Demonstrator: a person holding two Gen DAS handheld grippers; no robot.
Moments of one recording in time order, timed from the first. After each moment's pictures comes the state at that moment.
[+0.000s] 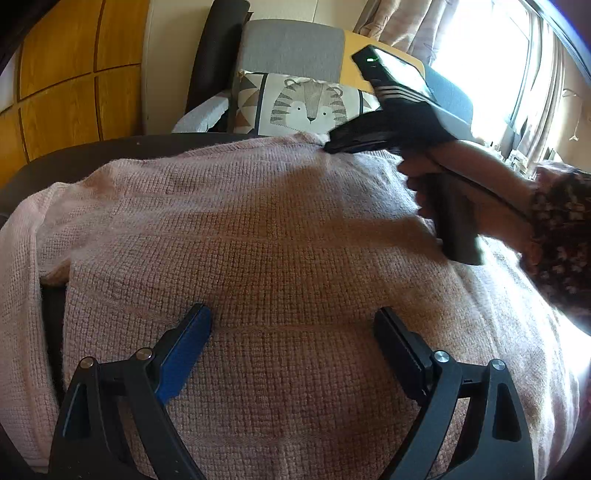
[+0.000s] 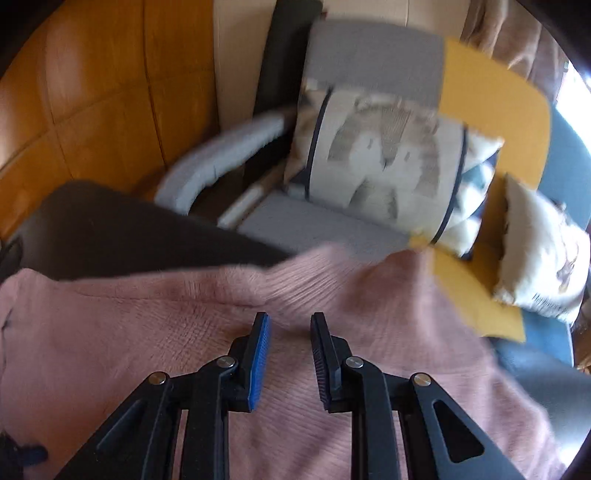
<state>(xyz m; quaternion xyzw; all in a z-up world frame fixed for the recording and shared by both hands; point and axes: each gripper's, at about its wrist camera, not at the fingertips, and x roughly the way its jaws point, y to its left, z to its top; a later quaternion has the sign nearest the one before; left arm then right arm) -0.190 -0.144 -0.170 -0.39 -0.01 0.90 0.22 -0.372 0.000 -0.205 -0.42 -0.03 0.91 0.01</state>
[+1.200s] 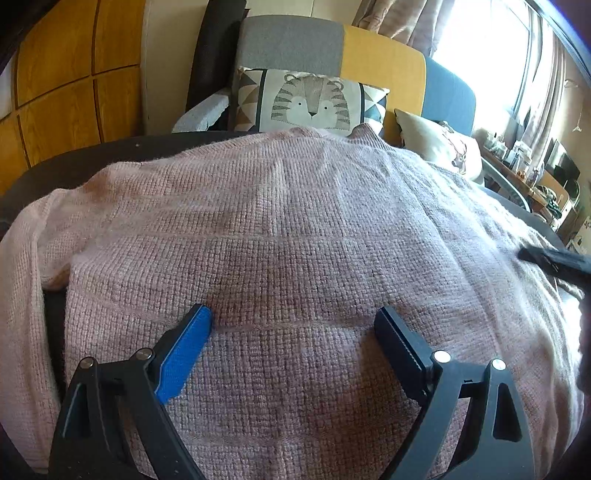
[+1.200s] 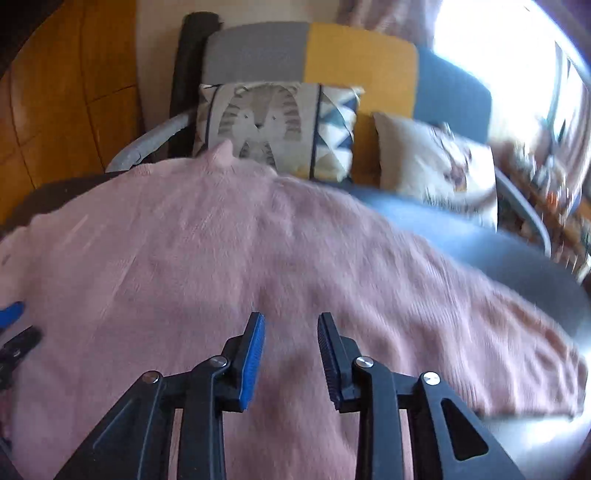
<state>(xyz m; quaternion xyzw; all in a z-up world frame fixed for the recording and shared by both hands) -0.195 -0.137 -0.169 -0.40 0.01 0.89 0.21 -0.118 0.081 -0.194 -0.43 0.03 0.89 0.14</state>
